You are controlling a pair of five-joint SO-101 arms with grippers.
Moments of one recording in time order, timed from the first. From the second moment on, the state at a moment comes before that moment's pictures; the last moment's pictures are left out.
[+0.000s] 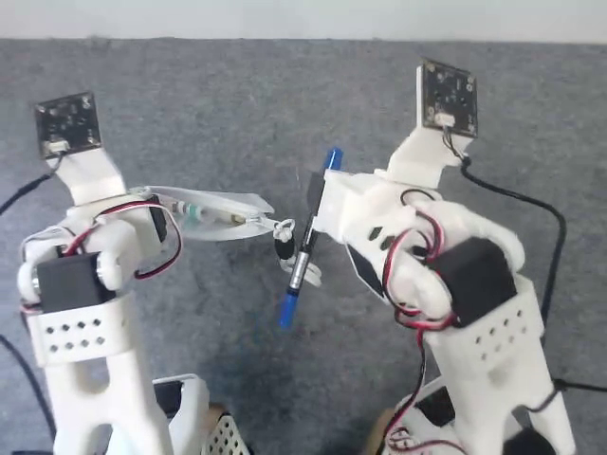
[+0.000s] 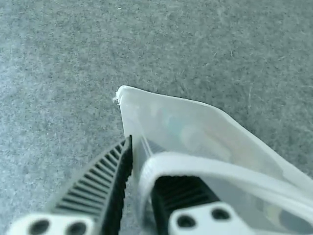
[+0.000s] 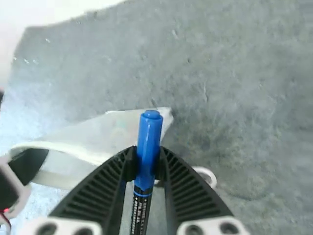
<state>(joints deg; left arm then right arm) -15.8 -45.1 27.1 81.9 10.4 -34.1 -34.9 -0.1 82.4 -37.0</state>
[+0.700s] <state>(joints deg) -15.8 -45.1 27.1 81.9 10.4 -38.1 -56.9 34.8 46.7 -37.0</state>
